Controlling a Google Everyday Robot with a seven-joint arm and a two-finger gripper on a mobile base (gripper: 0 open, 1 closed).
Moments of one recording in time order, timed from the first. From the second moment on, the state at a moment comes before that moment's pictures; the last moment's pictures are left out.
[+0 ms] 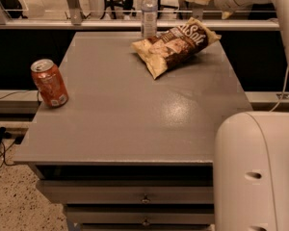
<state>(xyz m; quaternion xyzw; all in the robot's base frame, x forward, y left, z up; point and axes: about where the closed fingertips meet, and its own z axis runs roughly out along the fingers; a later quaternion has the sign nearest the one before) 0.839 -0.226 0.983 -0.01 0.86 0.25 0.44</state>
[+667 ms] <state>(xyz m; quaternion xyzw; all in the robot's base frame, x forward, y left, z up) 0.769 -0.280 0.989 -0.11 0.84 0.24 0.47</state>
